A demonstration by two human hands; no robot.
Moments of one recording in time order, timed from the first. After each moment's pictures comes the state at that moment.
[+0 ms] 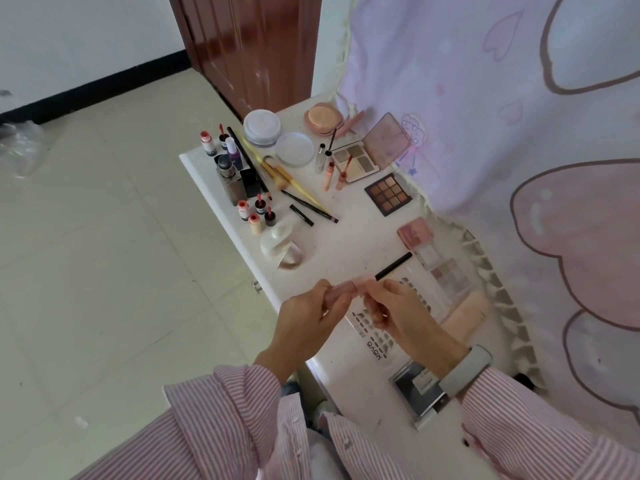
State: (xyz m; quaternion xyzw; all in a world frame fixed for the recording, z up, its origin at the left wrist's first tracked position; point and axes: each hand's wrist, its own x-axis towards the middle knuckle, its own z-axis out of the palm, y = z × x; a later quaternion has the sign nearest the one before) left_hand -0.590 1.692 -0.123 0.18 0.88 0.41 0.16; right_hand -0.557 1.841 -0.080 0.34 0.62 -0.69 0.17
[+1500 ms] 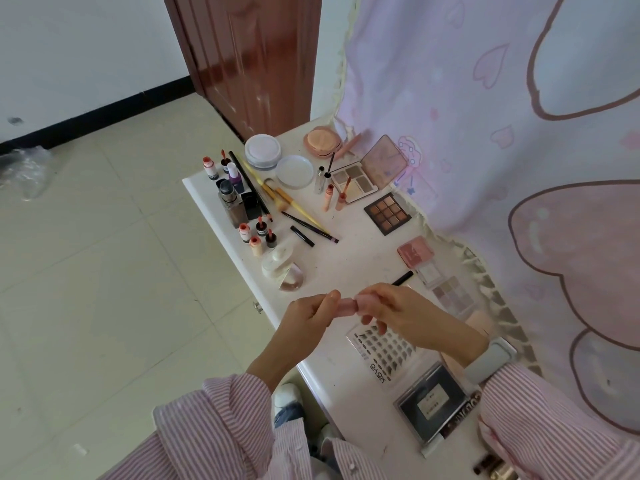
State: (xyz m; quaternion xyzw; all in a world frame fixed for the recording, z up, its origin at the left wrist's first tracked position) left_hand -0.614 1.691 -0.108 0.08 0.77 0.56 0.31; right_hand -0.581 1.872 -0.076 0.05 0.84 -0.47 0.26
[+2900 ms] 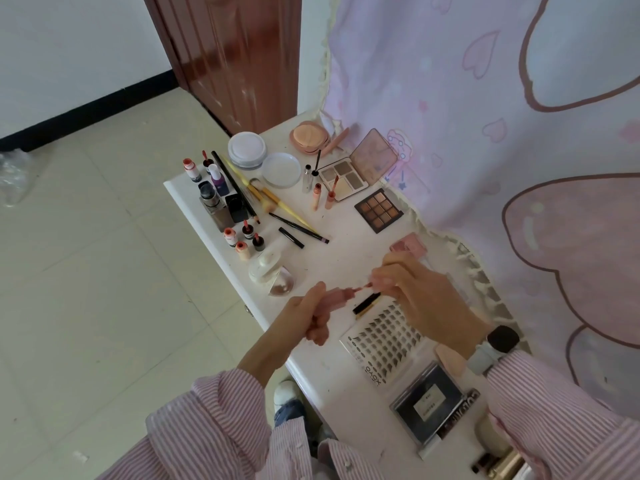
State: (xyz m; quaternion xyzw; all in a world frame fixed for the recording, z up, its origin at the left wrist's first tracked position) left_hand -0.633 1.697 -0.116 0.02 0.64 0.62 0.46; right_hand -0.584 1.908 -0.079 -0.16 0.97 -0.19 -0.05
